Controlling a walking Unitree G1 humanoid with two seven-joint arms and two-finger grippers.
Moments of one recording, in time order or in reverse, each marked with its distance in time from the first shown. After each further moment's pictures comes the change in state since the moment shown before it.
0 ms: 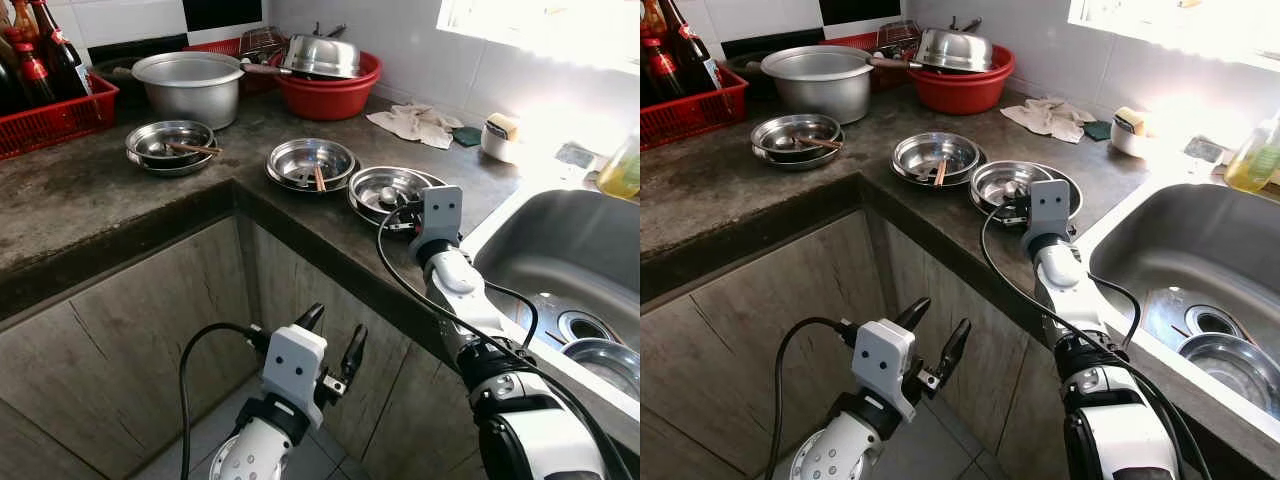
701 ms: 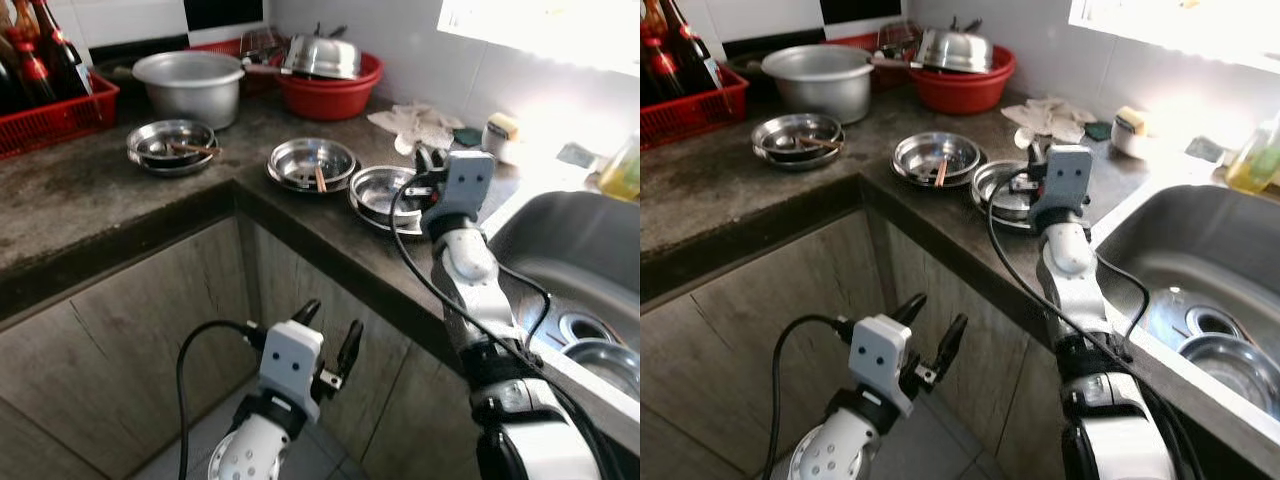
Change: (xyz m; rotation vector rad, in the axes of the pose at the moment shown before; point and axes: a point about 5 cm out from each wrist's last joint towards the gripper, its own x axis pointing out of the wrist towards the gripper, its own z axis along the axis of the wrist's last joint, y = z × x) left arm 0.002 0.008 -0.003 -0.002 0.010 0.049; right arm -0.018 -0.005 0.054 0.034 -0.275 -0.089
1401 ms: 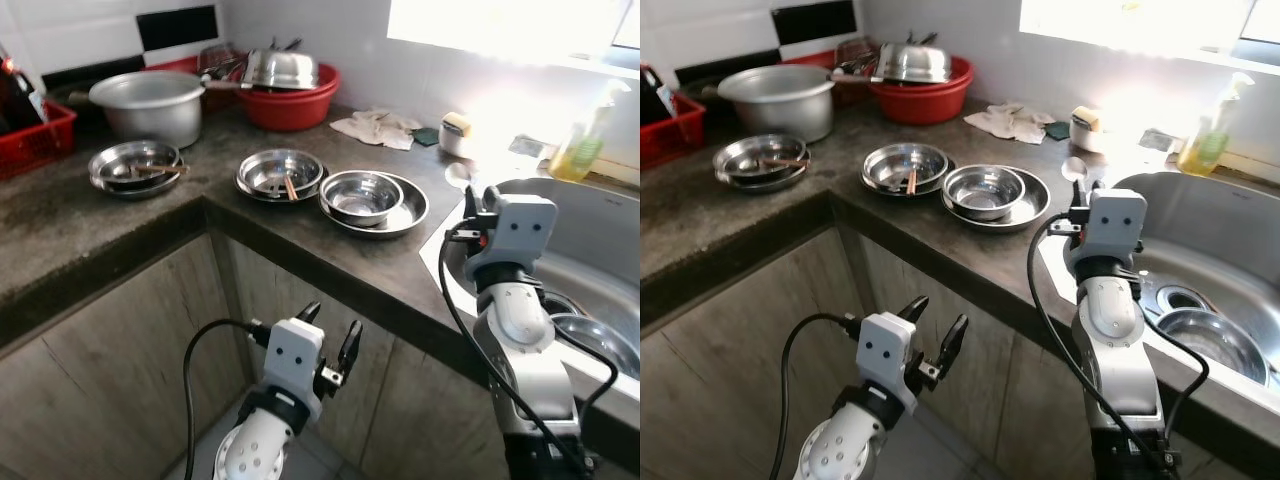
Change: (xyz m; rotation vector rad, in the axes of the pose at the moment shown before) left arm 0.007 0.002 -0.008 0.008 0.033 -0.007; right arm -0.061 -0.017 0.014 -0.063 0.075 -0.085
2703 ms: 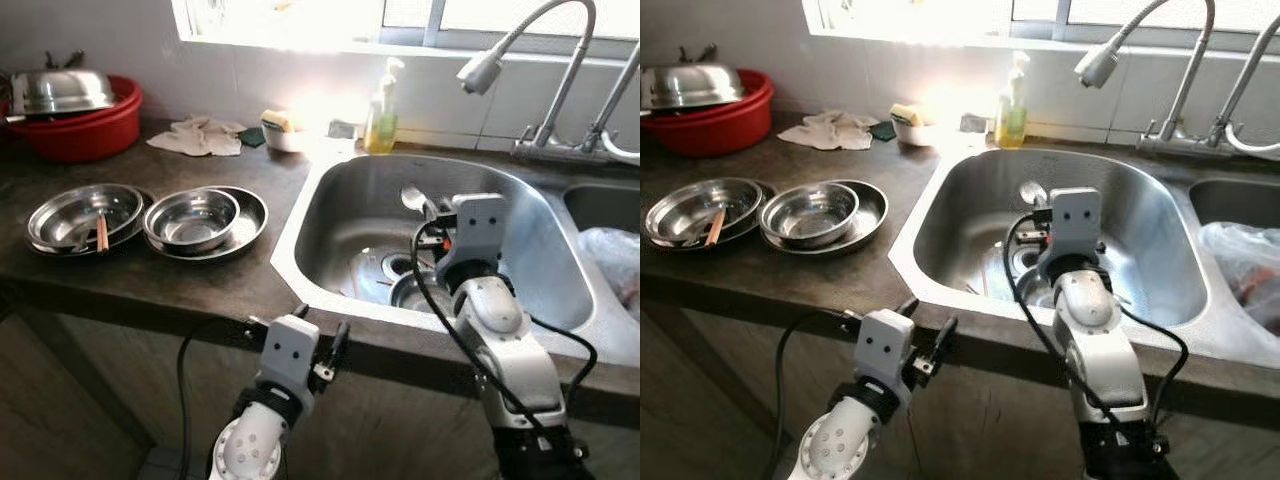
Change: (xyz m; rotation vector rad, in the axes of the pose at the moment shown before) left arm 0.002 0.004 -0.006 0.031 0.054 0.028; right arm 0.011 0.014 -0.023 -0.061 0.274 0.146
